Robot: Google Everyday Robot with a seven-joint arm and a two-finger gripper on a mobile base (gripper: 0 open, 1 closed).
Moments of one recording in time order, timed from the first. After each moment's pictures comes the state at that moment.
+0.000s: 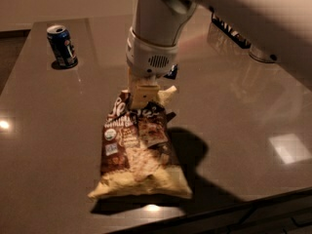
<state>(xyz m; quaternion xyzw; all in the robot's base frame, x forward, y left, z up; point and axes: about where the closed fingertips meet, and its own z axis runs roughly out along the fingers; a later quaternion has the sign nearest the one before) 0.464 0.027 0.917 -0.78 0.60 0.10 0.10</state>
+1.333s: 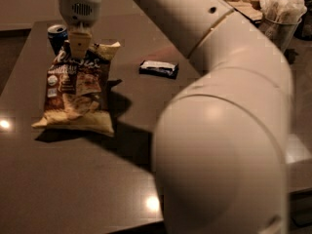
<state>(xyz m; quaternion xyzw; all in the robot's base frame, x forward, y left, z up) 0.597 0.168 0.961 -0.79 0.59 0.08 0.15</state>
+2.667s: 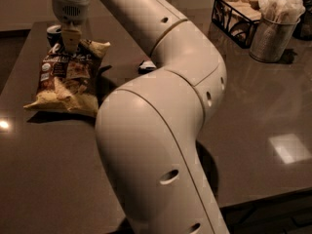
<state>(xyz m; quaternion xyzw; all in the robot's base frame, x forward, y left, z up) 0.674 0.211 0.941 -0.78 0.60 0.05 0.18</state>
